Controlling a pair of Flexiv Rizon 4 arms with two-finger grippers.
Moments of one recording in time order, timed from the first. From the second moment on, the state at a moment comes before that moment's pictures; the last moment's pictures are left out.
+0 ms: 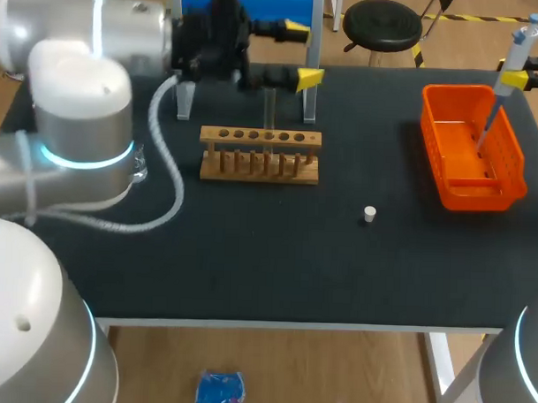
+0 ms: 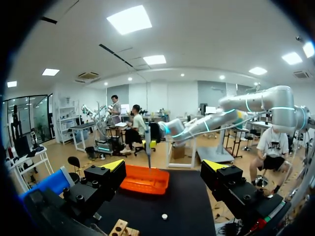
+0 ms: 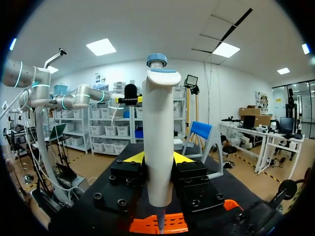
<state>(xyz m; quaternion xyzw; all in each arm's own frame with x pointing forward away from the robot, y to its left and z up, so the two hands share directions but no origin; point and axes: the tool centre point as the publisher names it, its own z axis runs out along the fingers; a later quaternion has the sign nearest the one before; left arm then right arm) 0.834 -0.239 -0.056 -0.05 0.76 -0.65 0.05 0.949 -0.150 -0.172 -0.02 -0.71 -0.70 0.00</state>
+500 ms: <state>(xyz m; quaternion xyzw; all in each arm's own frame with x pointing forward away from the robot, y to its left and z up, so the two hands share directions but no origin) 0.866 -0.328 -0.029 -0.05 0.77 -0.63 0.04 0.949 -0.150 -0.172 -0.02 -0.71 -0.70 0.00</state>
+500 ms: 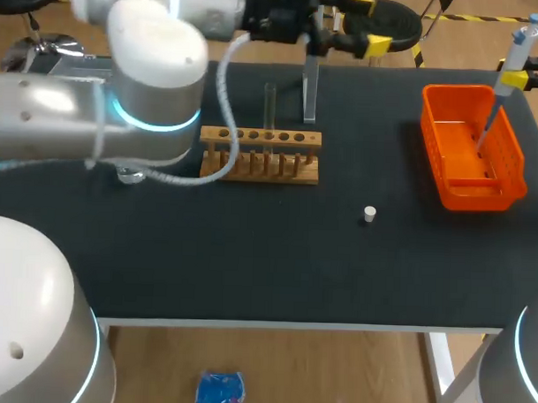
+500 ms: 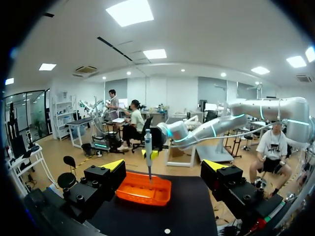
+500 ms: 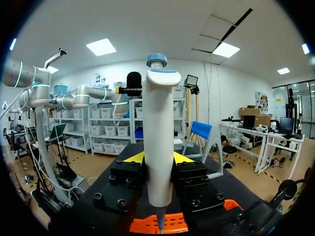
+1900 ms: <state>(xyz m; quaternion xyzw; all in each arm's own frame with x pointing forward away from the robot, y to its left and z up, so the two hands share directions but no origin) 0.907 -0.488 -0.037 -0.05 0.79 -0.61 0.02 0.949 -0.150 -0.172 -0.02 -0.71 -0.70 0.00</state>
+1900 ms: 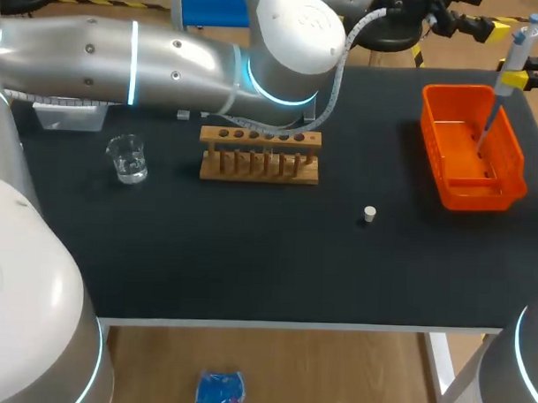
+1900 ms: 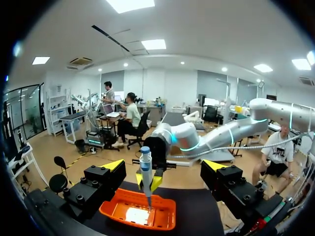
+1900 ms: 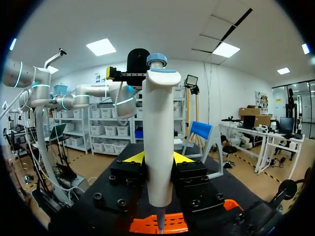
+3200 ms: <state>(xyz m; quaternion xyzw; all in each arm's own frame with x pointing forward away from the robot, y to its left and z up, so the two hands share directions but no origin) 0.924 -0.520 -0.043 -0.09 0.80 -0.59 0.03 0.949 -0.150 -0.172 -0.02 -0.71 -0.70 0.00</state>
